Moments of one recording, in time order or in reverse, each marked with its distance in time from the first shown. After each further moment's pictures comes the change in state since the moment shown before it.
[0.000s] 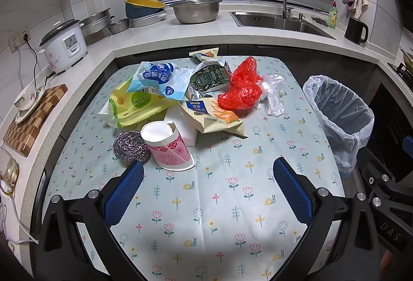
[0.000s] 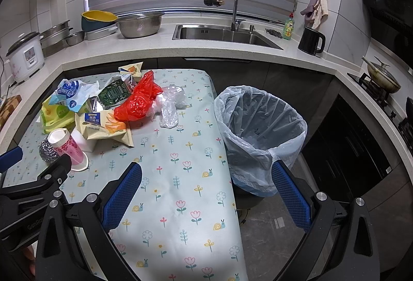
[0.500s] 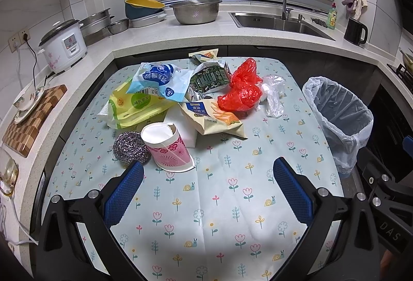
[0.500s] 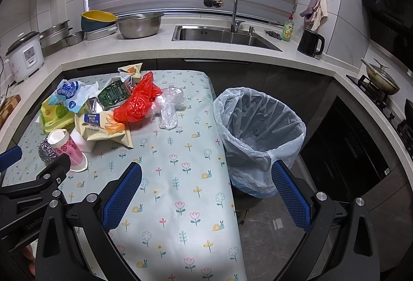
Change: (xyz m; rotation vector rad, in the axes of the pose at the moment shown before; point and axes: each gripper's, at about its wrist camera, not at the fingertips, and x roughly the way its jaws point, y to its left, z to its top) left arm 0.000 0.000 -0.001 -0.001 -0.001 -0.001; right arm -0.002 -0.001 0.002 -0.007 -0.006 -0.009
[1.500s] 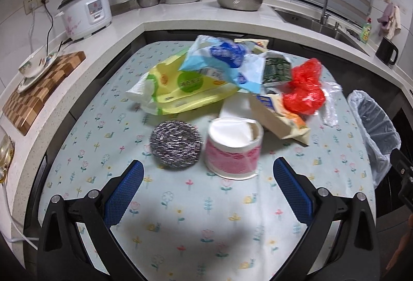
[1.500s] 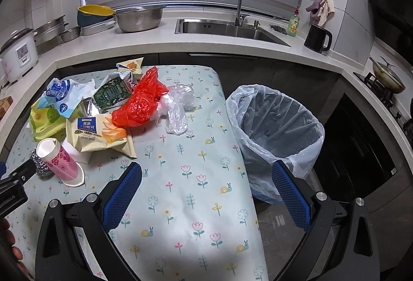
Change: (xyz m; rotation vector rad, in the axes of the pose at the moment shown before) left arm 0.063 0.100 0.000 -0.157 0.063 0.057; right arm 0.054 0.044 0.013 -0.001 0.031 -0.005
